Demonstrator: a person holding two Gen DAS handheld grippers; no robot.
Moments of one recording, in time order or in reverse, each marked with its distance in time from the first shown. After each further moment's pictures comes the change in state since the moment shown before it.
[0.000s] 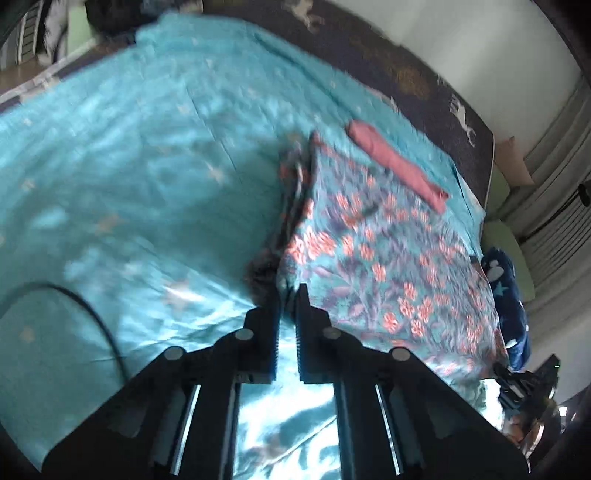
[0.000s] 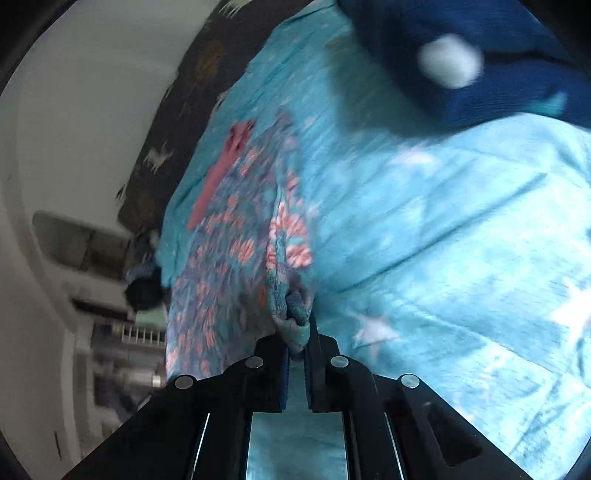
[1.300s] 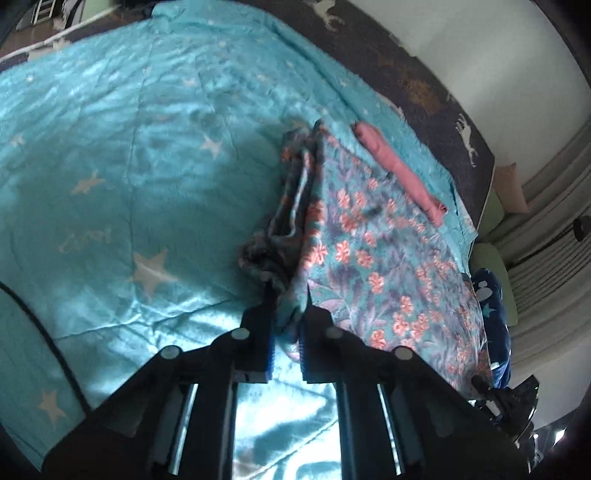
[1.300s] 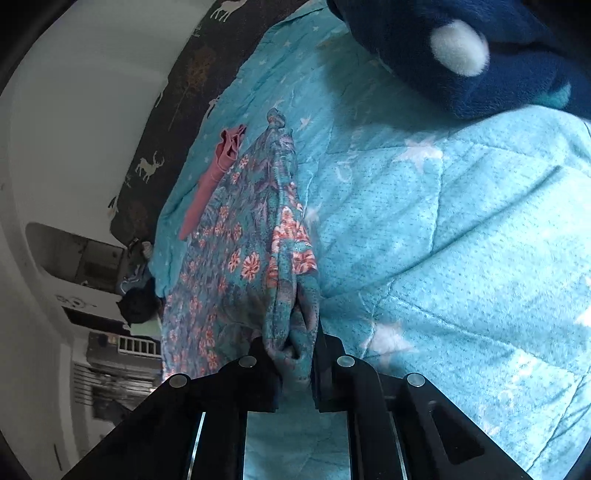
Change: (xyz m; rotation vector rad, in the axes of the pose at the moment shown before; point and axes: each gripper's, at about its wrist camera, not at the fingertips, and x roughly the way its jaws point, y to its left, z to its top) left arm 0.024 0.003 -0.008 -0.131 0.020 -0.067; right arm 0.019 0.004 0.004 0.035 0.009 0.051
